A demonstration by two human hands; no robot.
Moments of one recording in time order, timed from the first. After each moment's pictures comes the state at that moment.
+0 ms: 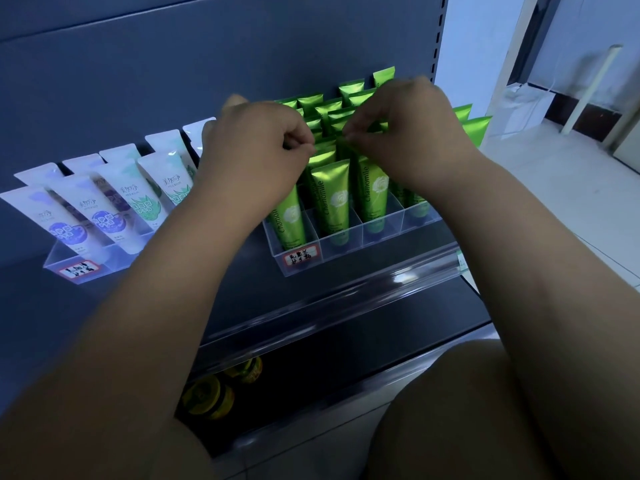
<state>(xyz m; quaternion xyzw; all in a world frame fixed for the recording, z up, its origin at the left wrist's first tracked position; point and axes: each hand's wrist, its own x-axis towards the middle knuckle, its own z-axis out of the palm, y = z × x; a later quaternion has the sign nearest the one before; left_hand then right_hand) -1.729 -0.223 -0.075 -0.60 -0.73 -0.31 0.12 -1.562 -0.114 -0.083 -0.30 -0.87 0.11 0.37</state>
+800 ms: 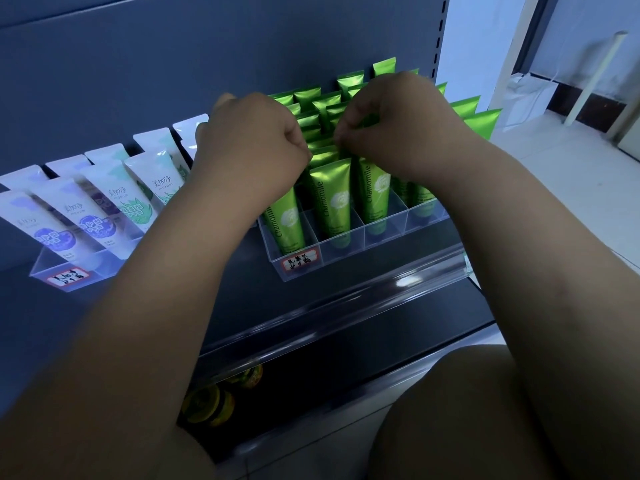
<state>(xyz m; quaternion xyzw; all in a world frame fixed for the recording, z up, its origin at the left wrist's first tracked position) -1.730 -0.205 -0.072 -0.56 -0.79 -0.24 0.08 -1.570 -0.105 -0.078 -0.32 -0.88 0.13 0.32</state>
